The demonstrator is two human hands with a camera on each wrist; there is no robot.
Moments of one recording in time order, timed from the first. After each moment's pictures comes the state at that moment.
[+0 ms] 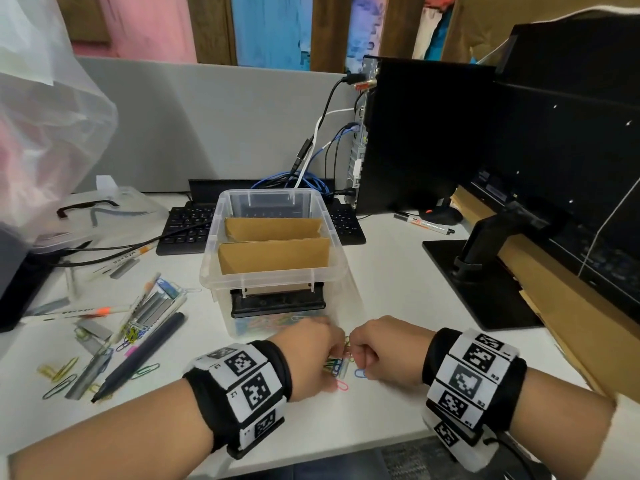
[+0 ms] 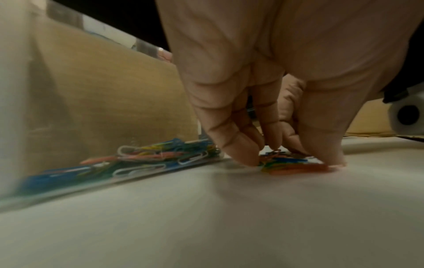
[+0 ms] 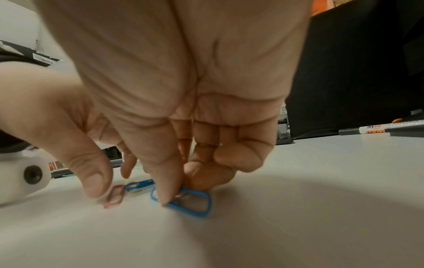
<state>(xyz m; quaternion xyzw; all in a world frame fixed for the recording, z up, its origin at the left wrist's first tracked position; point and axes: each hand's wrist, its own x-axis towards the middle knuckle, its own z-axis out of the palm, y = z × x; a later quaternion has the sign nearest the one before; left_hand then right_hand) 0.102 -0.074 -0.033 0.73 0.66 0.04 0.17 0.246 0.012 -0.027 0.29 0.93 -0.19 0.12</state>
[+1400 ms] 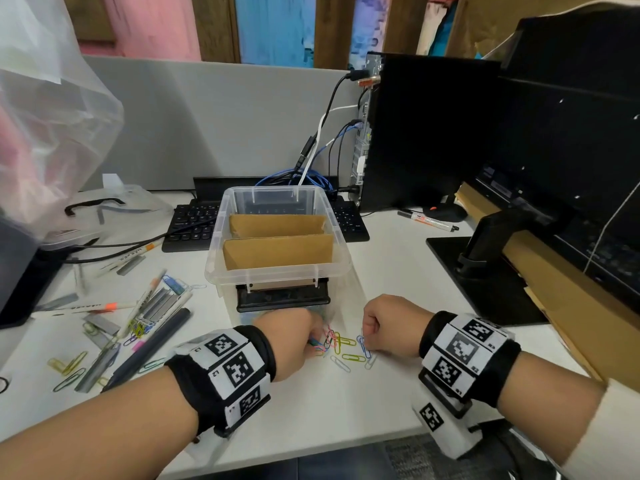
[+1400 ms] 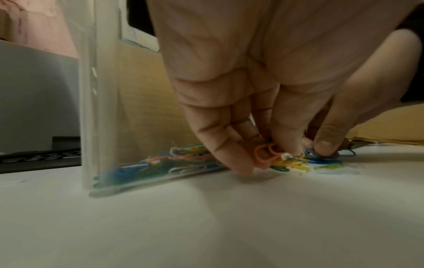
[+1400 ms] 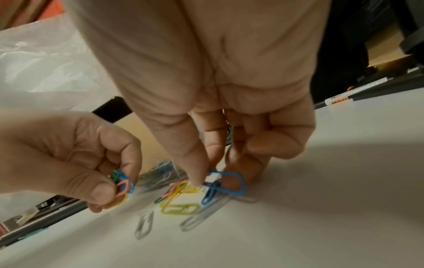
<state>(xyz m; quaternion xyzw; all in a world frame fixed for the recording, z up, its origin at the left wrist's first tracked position) 0.079 -0.075 -0.029 0.69 0.71 0.01 0.17 0.236 0.030 -0.027 0.39 0.90 -0.18 0.10</state>
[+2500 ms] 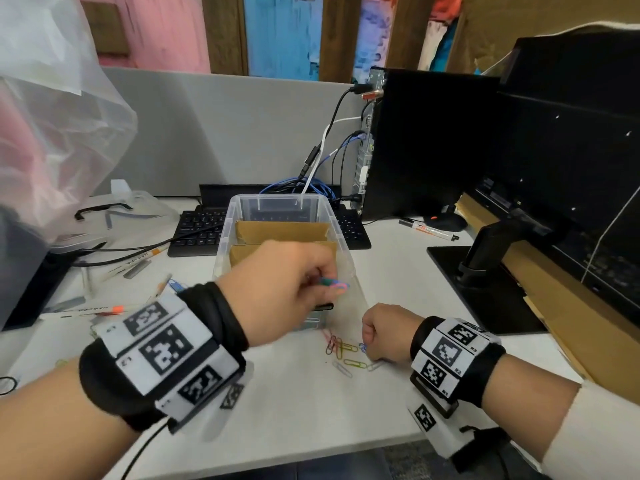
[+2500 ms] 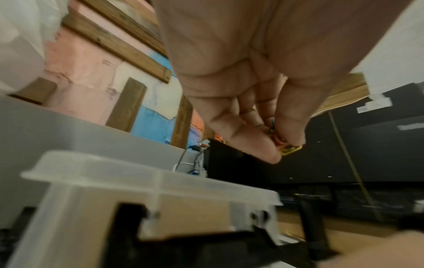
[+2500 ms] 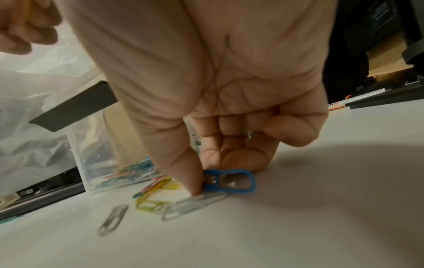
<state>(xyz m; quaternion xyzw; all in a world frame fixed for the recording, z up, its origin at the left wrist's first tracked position) 0.074 -0.104 0.060 0.71 0.63 0.30 0.09 0.227 0.026 -0.027 0.41 0.89 -0.15 0.15</state>
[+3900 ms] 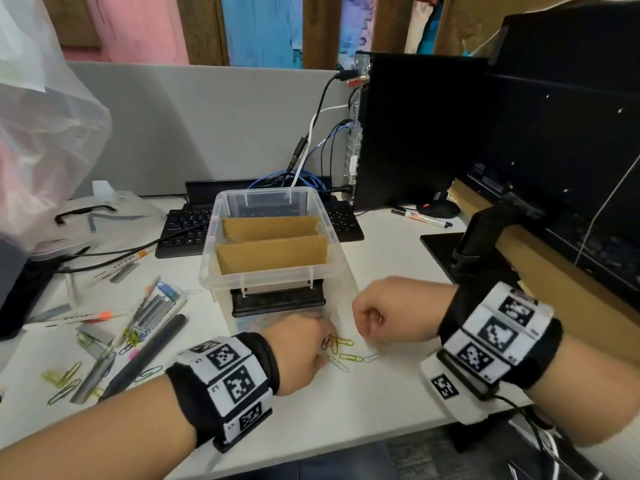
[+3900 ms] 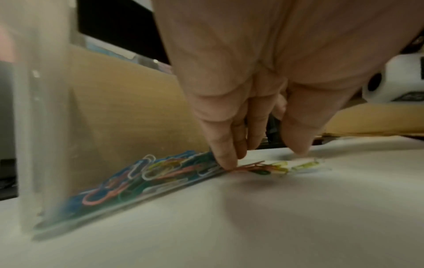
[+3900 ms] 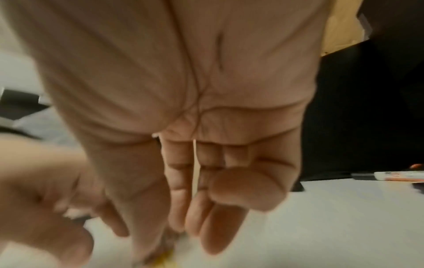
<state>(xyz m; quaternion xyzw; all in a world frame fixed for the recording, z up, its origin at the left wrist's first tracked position) 0.089 -0.079 -0.030 0.74 0.66 0.02 0.13 0.244 0.019 0.029 0.27 0.94 -0.17 0.14</state>
